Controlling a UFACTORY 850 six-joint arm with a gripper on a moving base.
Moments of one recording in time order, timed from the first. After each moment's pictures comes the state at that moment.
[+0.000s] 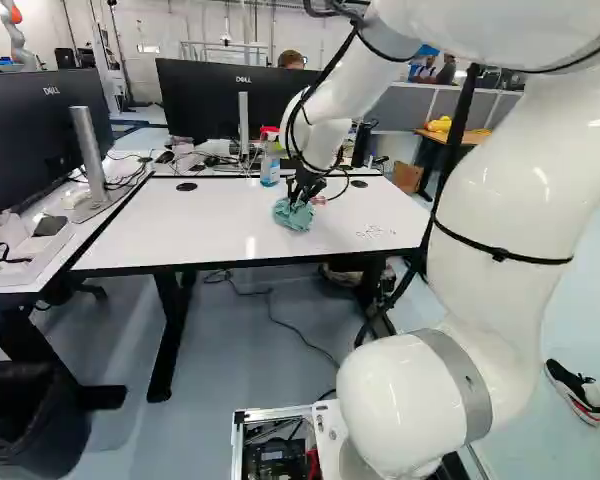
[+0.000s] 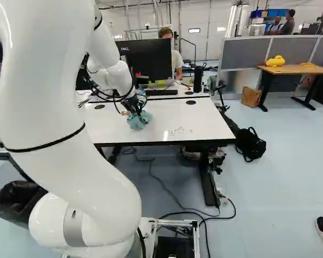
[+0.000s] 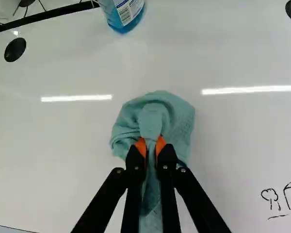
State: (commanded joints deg) arm 7.3 -8.6 -51.5 9.3 -12.6 0.0
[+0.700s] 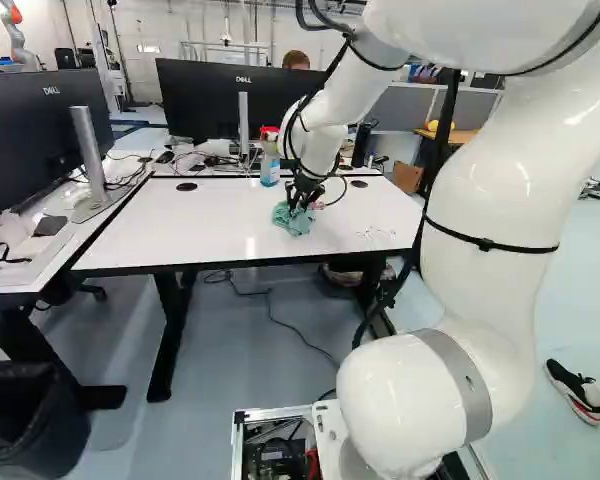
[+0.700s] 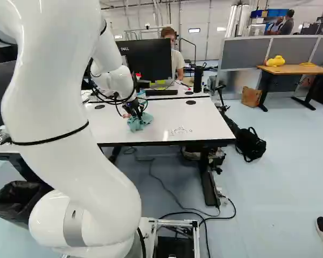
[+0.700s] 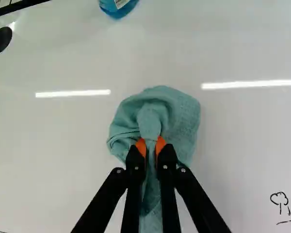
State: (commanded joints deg) arm 7.3 -10.9 -52.0 9.3 -12.6 0.0
